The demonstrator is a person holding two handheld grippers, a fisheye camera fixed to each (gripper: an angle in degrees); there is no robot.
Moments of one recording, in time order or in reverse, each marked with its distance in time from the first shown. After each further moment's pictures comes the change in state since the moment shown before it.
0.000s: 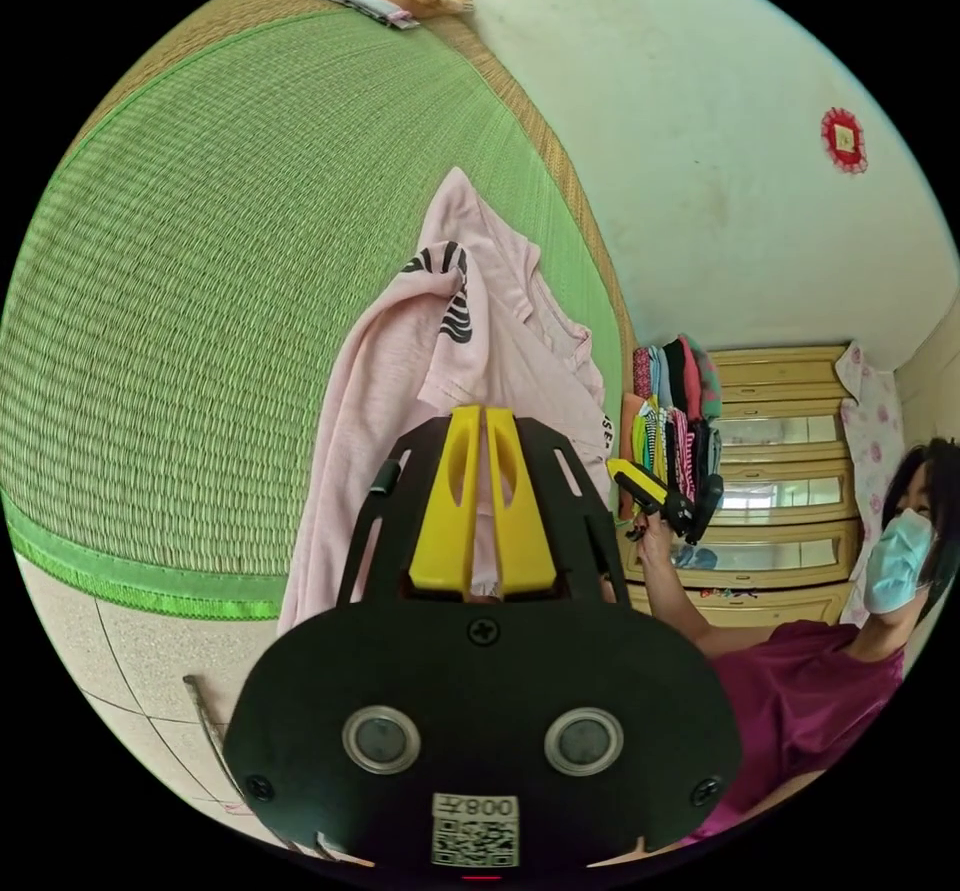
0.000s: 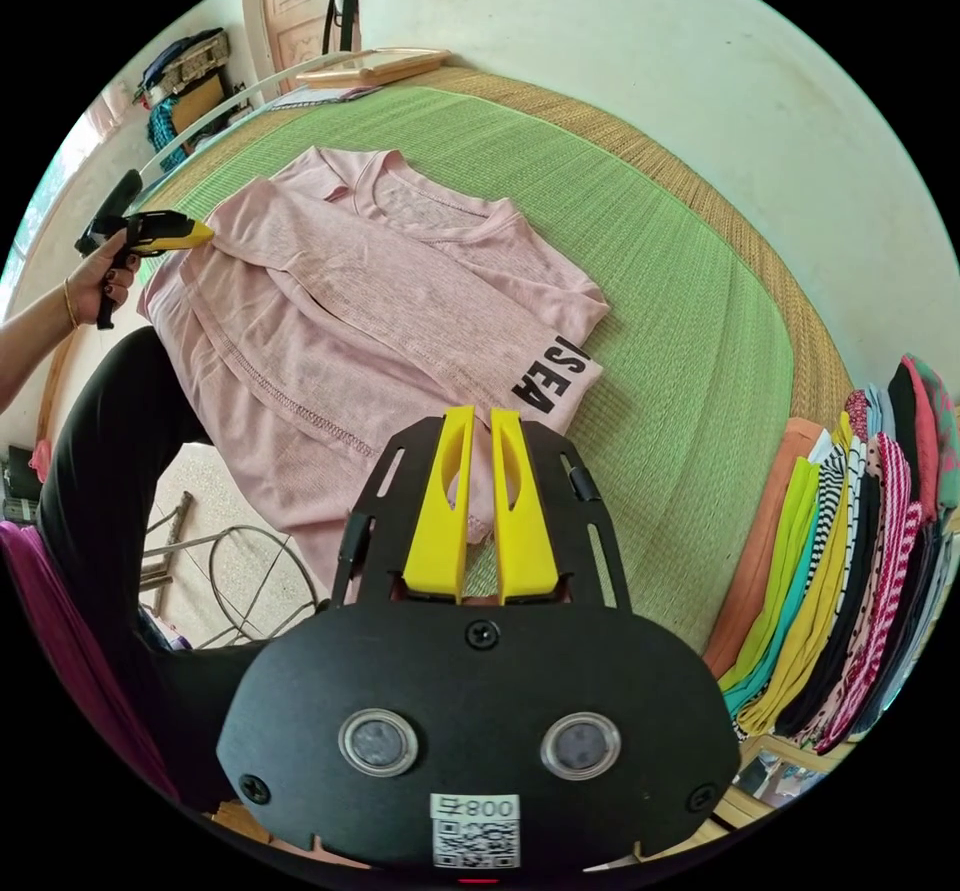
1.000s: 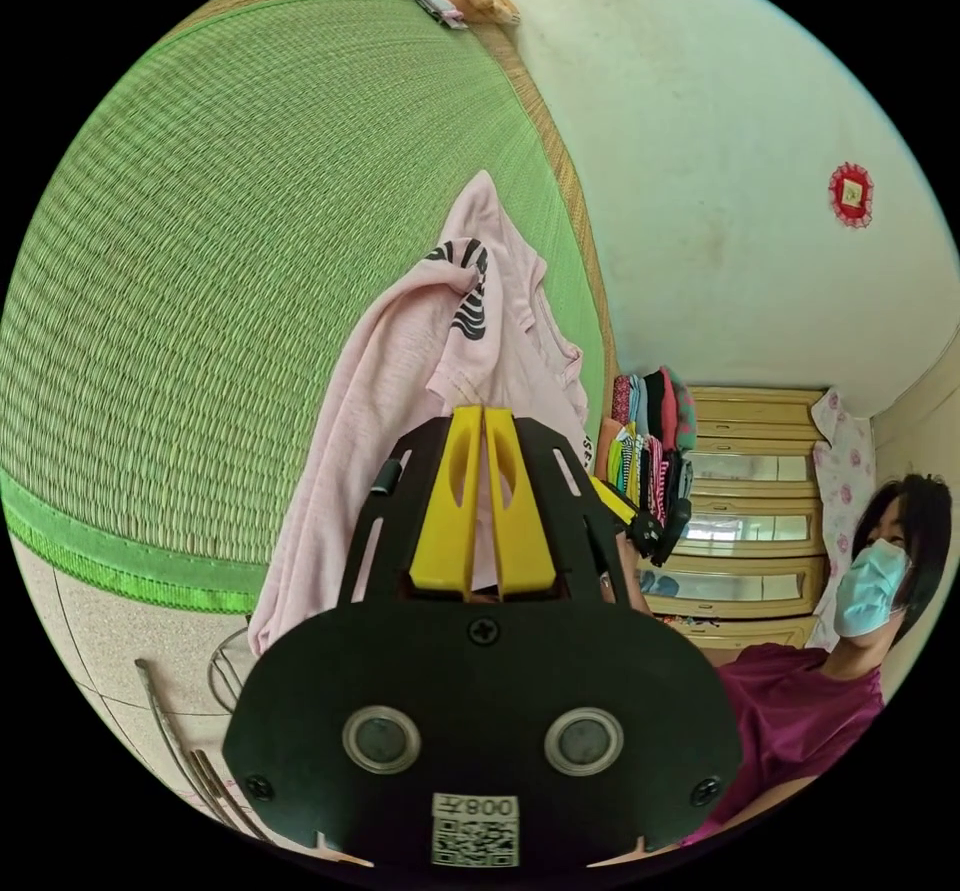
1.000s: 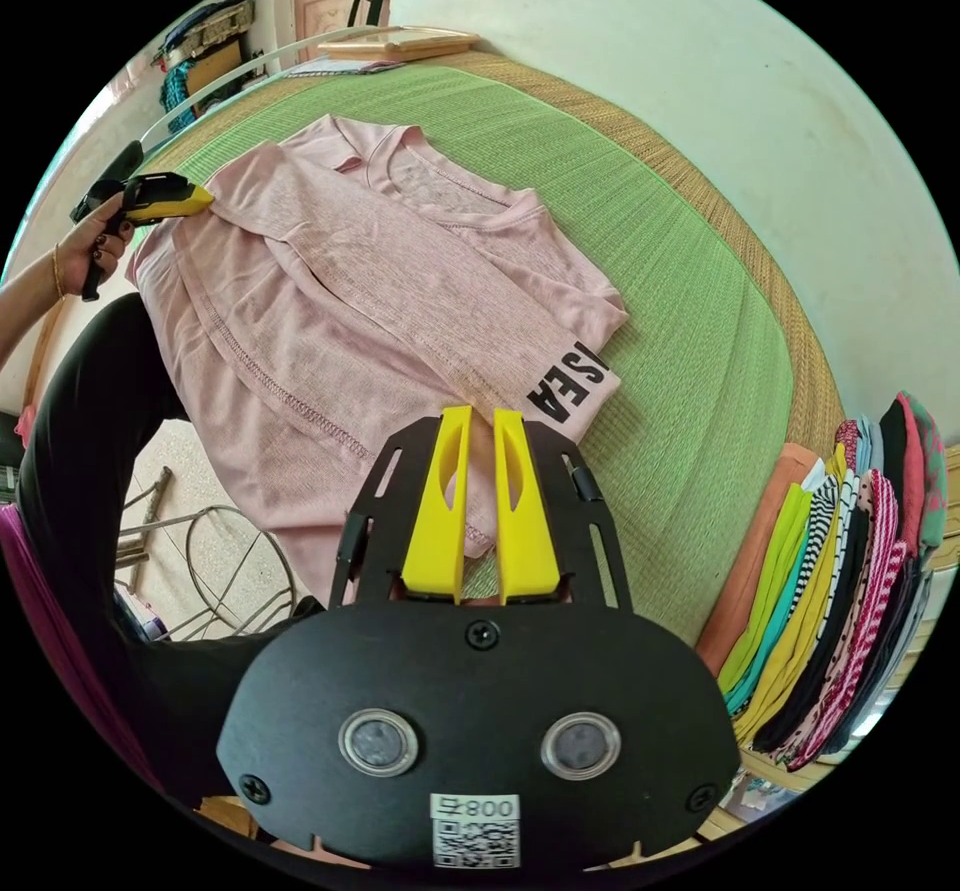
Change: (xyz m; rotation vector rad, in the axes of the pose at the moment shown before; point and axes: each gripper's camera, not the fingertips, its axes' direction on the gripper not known) left arm -0.066 0.035 0.001 0.044 0.083 -0.096; right arm 0.023 -0.011 0.022 -0.033 0.052 -0.072
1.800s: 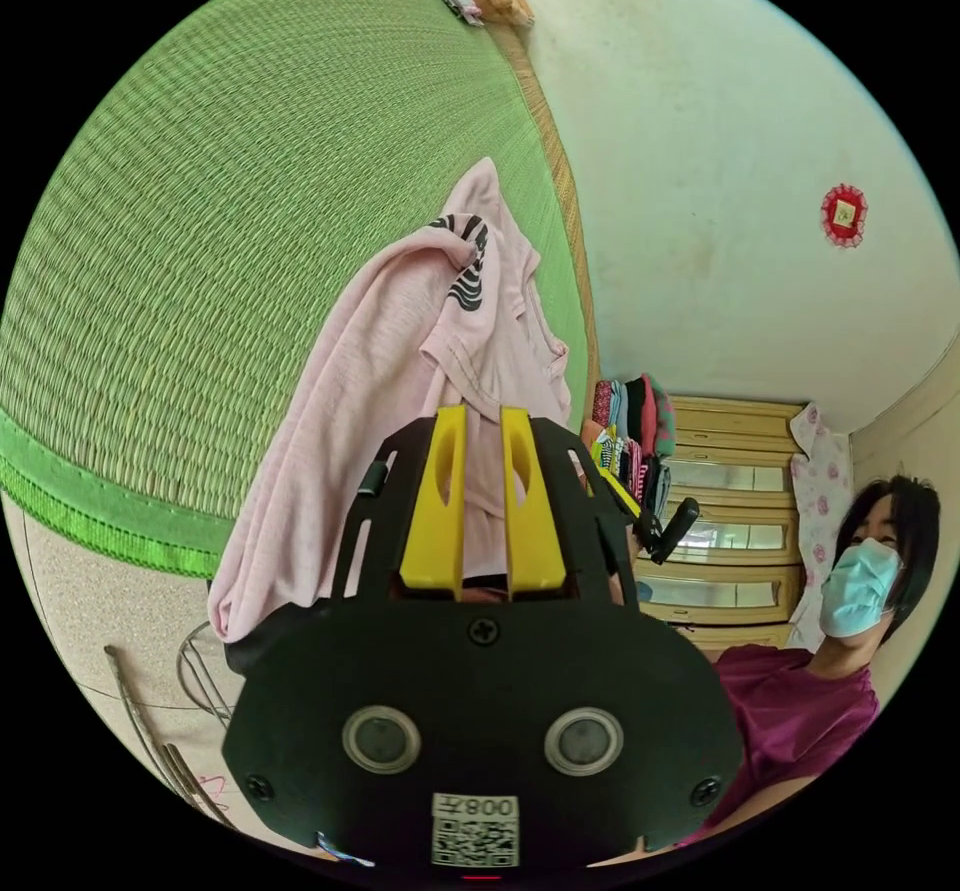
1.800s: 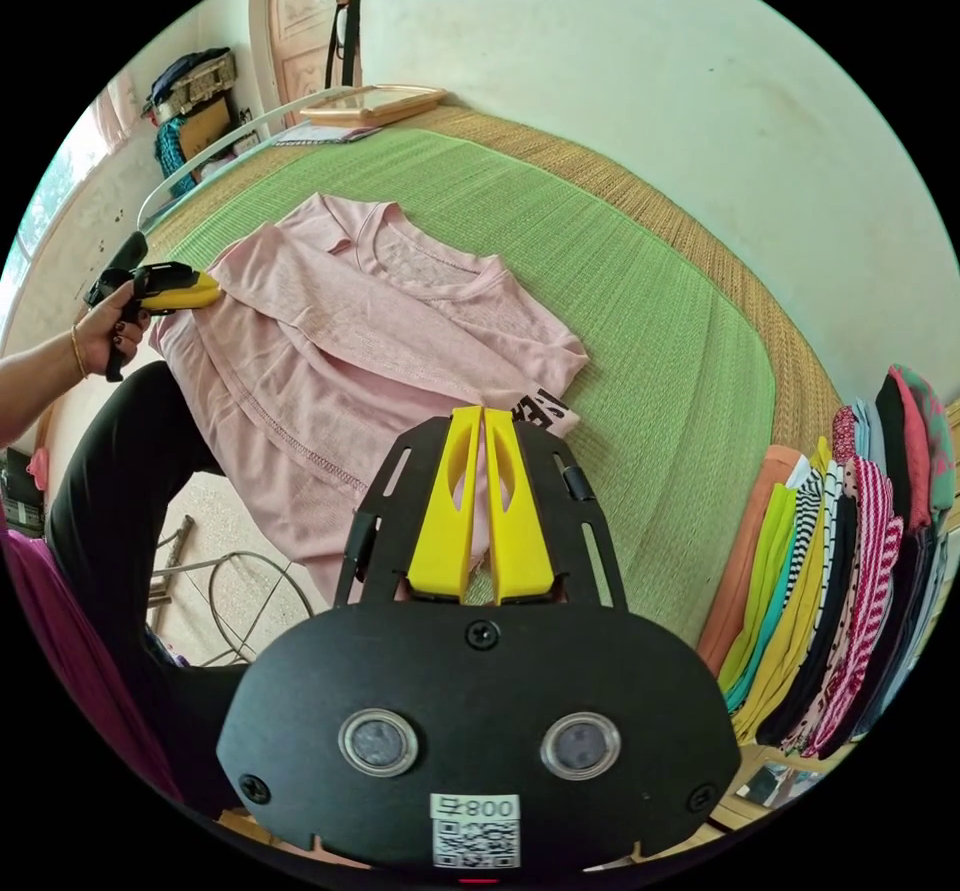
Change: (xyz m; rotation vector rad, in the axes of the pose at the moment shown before) left arm -0.031 -0.004 0.010 0.010 0.071 -0.043; right arm 0.083 0.028 -0.007 0.137 -0.036 0.085
